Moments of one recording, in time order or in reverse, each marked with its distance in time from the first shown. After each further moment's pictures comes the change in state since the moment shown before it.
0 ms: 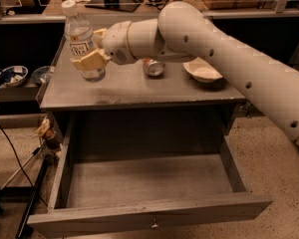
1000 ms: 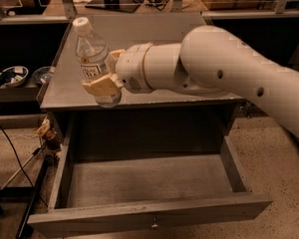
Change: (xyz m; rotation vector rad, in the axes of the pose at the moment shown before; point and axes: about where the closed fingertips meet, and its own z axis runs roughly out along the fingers) arm 0.006 0.074 -0.064 0.146 0.087 0.085
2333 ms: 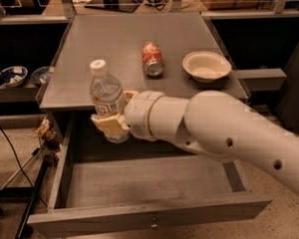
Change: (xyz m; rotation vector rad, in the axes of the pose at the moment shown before) arm 0.066 0.048 -0.021 0.156 0.047 0.149
